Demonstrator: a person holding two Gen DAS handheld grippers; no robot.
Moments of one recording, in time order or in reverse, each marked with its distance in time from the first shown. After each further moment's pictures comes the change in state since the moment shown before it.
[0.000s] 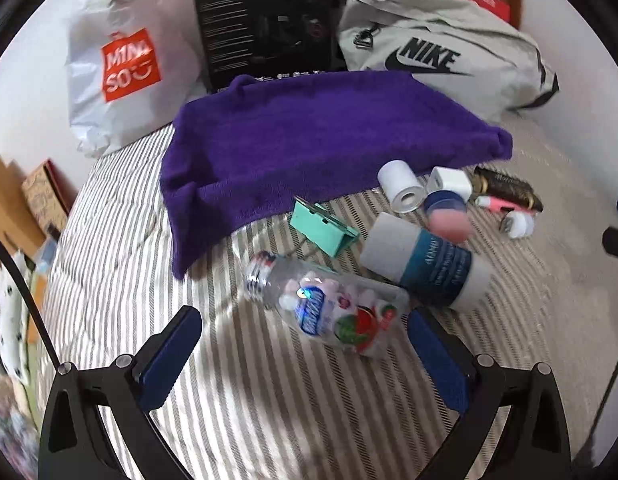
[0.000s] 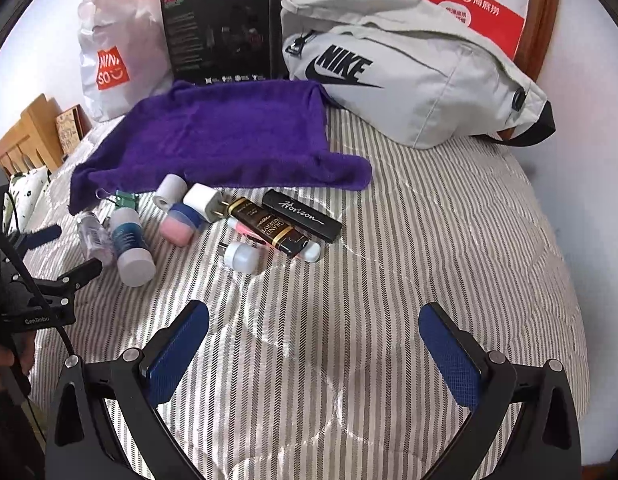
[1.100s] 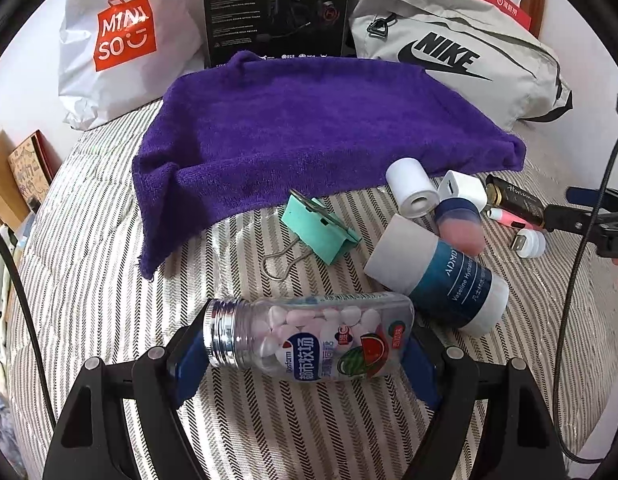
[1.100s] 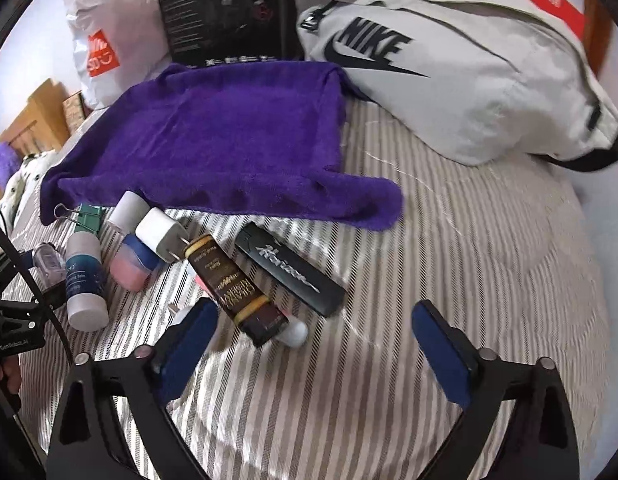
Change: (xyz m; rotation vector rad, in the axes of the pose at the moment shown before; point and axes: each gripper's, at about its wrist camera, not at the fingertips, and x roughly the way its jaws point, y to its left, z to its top) left arm 0.021 0.002 0.008 -0.103 0.053 -0.066; right arm 0.082 -0.013 0.048 -0.091 0.059 0.093
